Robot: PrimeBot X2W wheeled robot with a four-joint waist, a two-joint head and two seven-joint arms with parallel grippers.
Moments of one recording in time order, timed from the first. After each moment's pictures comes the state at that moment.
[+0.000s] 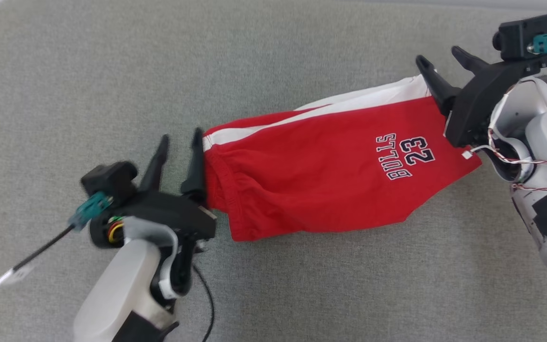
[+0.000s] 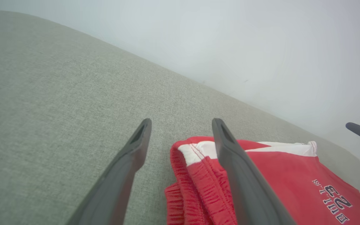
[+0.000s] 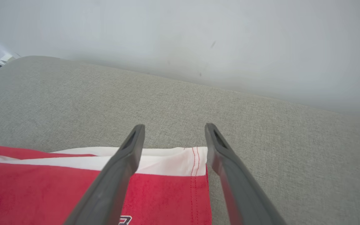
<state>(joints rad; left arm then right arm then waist) -0.62 0.13 -0.43 0.42 -0.83 0.10 -0.18 -0.97 -0.39 0.45 0.62 0.60 0.13 0.27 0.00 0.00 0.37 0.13</state>
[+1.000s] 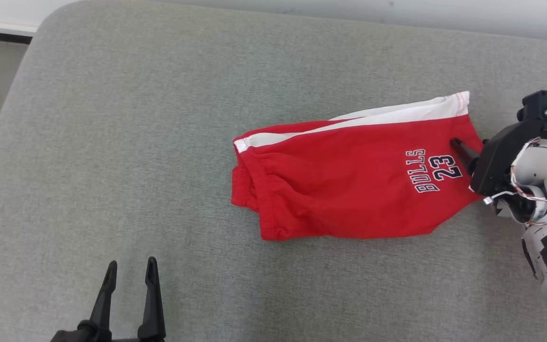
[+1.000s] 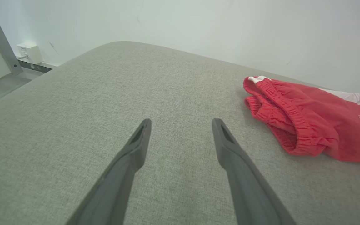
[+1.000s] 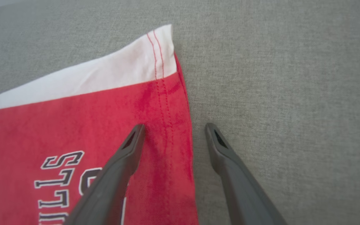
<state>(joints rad) 0.05 0.05 -0.06 0.02 -0.29 -0.07 -0.26 -0.83 -0.35 0.20 0.84 0.56 0.13 0.45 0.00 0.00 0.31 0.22</state>
